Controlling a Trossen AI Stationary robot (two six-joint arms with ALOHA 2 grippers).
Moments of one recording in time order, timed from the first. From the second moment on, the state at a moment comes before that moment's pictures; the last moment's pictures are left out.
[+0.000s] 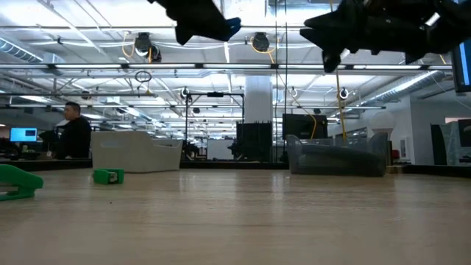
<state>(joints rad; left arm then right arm) -0.05 1.43 1.17 -0.31 -0.11 -0.16 -0.26 0.97 0.39 0.67 -0.37 0.27</state>
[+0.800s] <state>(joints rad) 0.03 1.43 1.17 -0.18 -0.13 -0.19 -0.24 1.31 0.75 0.52 -0.36 -0.06</state>
